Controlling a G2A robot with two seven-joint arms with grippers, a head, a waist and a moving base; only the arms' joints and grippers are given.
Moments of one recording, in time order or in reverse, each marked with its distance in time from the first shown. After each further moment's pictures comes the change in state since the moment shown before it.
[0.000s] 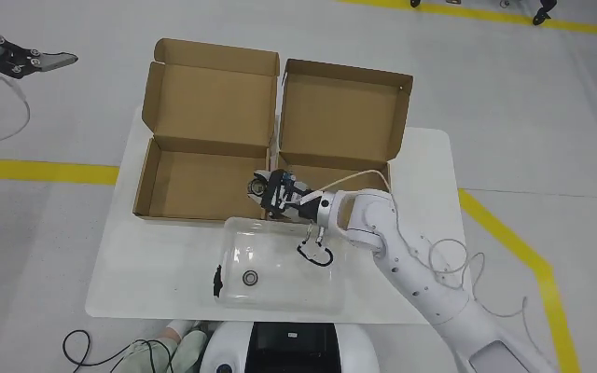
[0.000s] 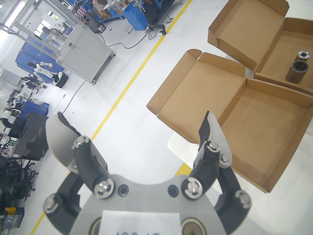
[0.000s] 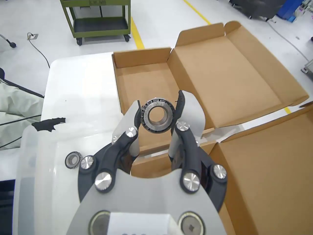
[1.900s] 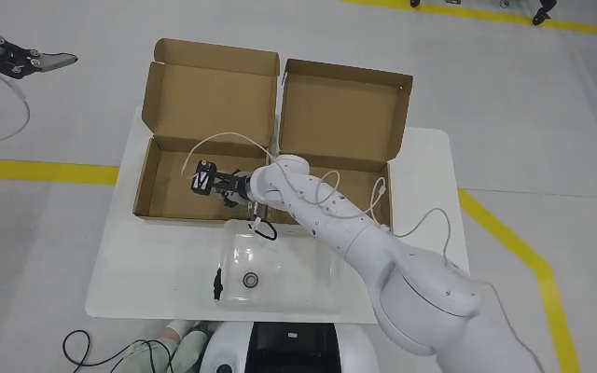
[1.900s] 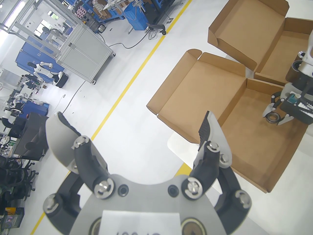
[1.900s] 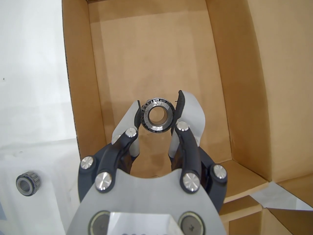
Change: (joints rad) left arm 0.000 0.000 0.000 0.000 0.000 0.000 0.000; right arm 0.513 -0.549 -0.427 1.041 0.121 0.029 0.000
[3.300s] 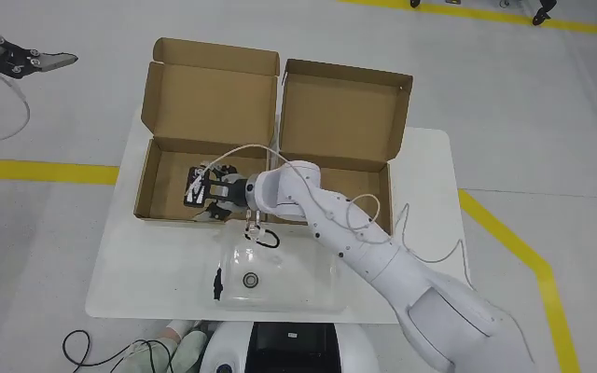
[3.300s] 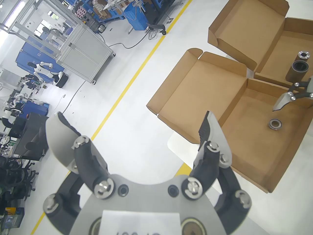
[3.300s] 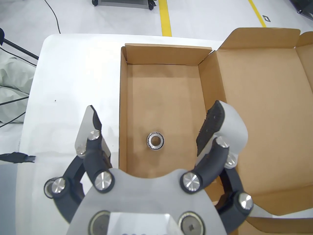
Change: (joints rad) left arm 0.000 0.000 0.000 0.000 0.000 0.000 0.000; right arm -0.269 0.226 0.278 -0.652 -0.214 -0.102 0.062
